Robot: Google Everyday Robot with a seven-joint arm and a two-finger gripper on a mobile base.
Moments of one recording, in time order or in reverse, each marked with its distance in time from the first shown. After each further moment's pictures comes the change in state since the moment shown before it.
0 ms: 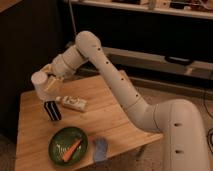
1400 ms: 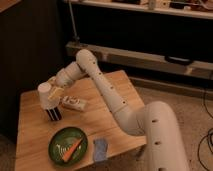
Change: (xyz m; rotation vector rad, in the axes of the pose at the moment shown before) arm -0.065 0.015 0.097 0.148 0.051 0.124
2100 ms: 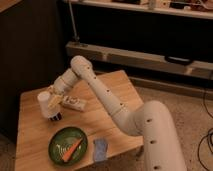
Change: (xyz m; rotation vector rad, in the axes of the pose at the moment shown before) arm -0.028 -0.025 0.020 0.042 -0.057 0.018
